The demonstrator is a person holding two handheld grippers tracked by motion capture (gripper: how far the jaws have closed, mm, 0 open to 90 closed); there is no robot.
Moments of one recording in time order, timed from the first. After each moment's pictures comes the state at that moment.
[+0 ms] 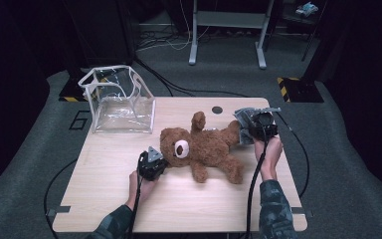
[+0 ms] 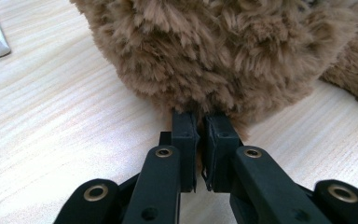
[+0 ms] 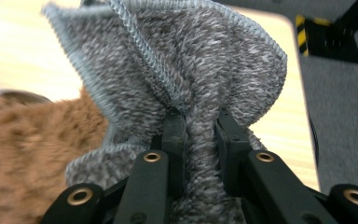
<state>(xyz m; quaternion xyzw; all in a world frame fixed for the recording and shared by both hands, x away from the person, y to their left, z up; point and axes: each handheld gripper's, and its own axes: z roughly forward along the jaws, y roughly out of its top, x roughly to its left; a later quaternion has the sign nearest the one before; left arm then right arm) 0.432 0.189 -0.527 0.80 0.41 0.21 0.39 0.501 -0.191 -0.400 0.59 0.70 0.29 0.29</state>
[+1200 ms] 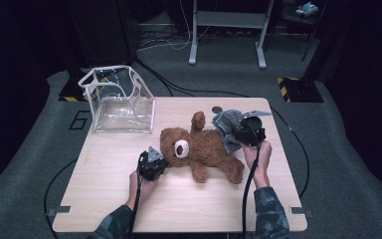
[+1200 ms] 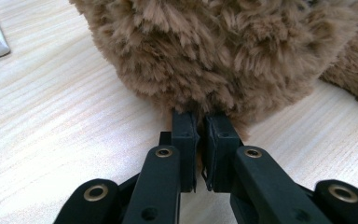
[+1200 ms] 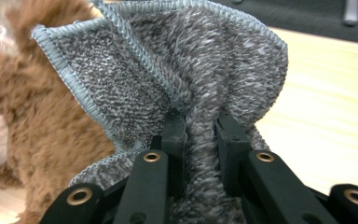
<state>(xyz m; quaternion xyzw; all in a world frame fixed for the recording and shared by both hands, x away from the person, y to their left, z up) 0.432 0.189 -0.527 0.80 0.41 0.21 0.39 0.480 -0.152 -0.395 0.52 0.74 0.36 0.23</state>
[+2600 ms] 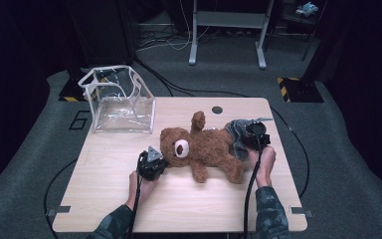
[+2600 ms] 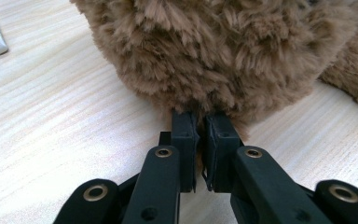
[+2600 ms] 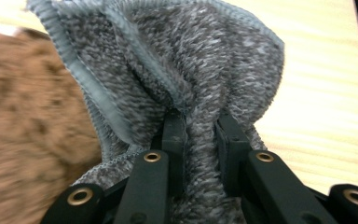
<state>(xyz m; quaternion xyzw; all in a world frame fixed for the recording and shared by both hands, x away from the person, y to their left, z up) 0.433 0.190 -0.527 0.80 0.41 0.20 0.39 0.496 -0.180 -0.438 0.59 0.72 0.29 0.23</state>
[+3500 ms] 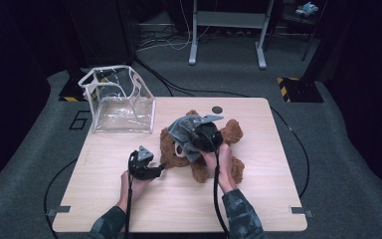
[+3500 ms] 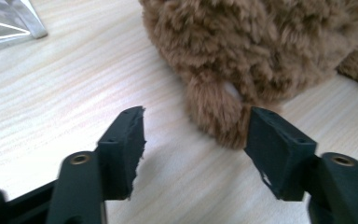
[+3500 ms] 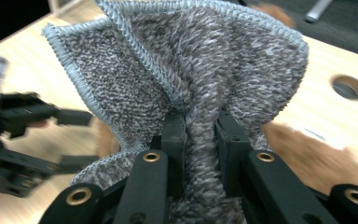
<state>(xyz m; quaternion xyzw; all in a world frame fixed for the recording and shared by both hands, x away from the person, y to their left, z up) 0.431 0.218 -0.522 0.80 0.42 0.19 0.39 0.458 -0.029 -0.390 0.42 0.80 0.38 0.19</state>
